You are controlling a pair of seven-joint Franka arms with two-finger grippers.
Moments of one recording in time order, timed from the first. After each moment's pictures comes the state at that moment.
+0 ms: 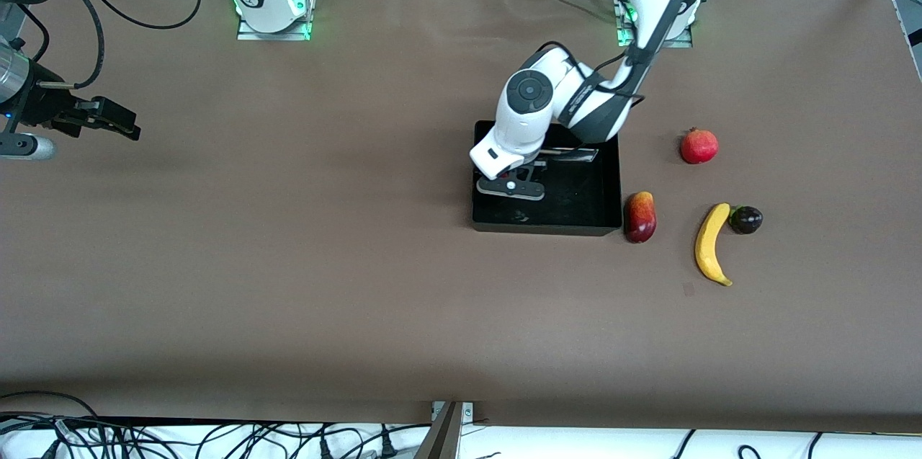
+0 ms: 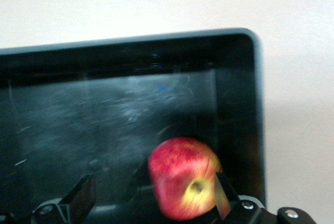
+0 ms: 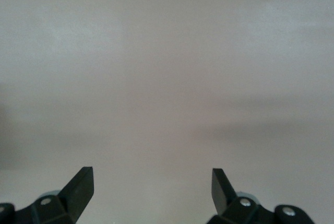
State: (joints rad) left arm -0.59 0.49 -0.08 -1.80 0.03 2.29 -0.60; right arm -0.02 0.04 0.00 -1.66 -0.01 1.65 0.03
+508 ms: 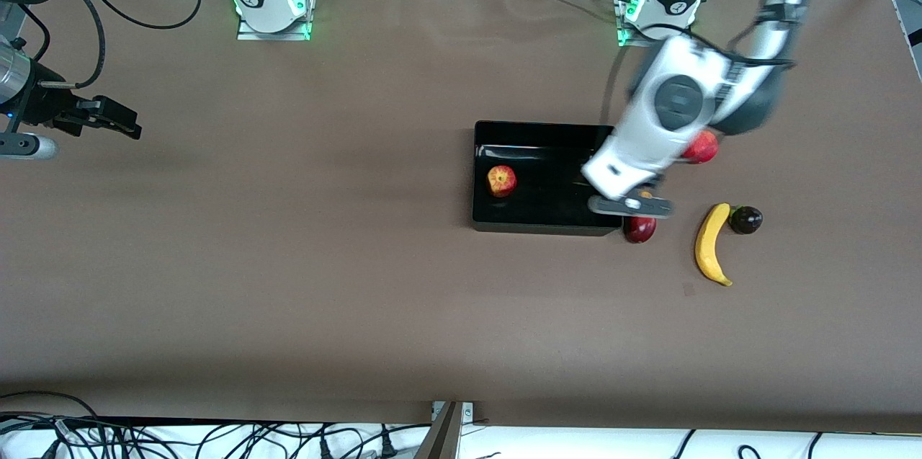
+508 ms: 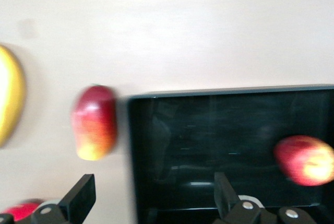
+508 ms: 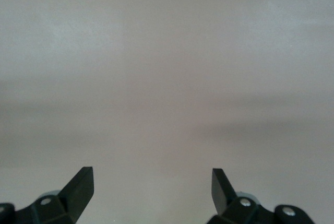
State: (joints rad) left arm -0.23 0.28 -0.09 -1.87 0.03 2.08 -0.27; right arm -0.02 0.04 0.00 -1.66 -0.01 1.64 0.02
